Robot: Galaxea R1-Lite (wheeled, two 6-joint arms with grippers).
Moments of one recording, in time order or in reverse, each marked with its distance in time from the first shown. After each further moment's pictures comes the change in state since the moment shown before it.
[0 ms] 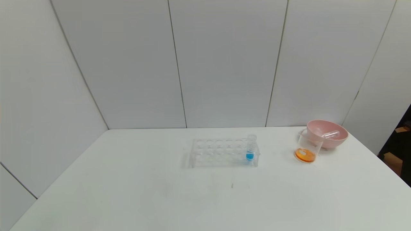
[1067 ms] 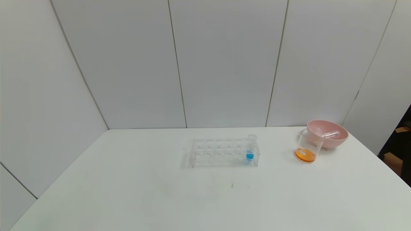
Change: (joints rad) left arm 0.000 0.000 0.000 0.000 0.000 0.000; right arm -0.013 -0.164 0.629 -0.244 0.192 0.099
